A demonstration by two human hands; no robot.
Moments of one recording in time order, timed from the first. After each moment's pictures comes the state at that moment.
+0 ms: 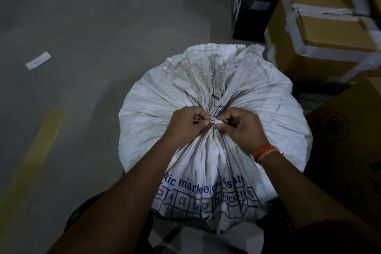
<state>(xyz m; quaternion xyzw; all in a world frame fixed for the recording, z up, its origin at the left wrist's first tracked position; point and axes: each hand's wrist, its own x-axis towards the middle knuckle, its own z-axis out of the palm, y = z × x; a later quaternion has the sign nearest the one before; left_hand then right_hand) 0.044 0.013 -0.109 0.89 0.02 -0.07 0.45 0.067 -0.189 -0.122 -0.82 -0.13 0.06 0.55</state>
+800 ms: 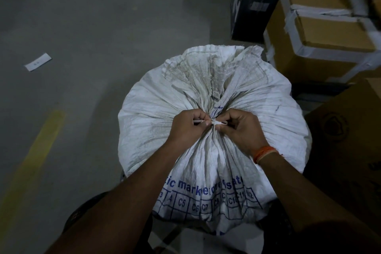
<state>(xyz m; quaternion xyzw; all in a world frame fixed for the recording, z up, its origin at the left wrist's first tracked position) 0.038 0.000 -0.114 0.86 0.07 -0.04 0.51 0.068 -0.190 -0.128 -0.81 -0.13 0.08 0.57</state>
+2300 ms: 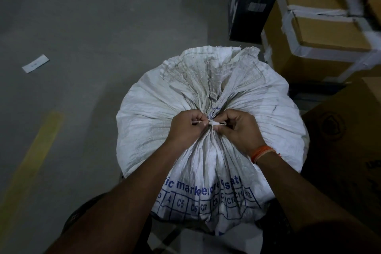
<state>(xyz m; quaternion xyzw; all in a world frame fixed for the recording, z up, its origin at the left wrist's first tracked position) 0.039 -0.002 -0.116 0.85 0.10 -0.05 0.52 0.068 -0.189 -0.129 -0.81 -0.13 0.07 0.57</state>
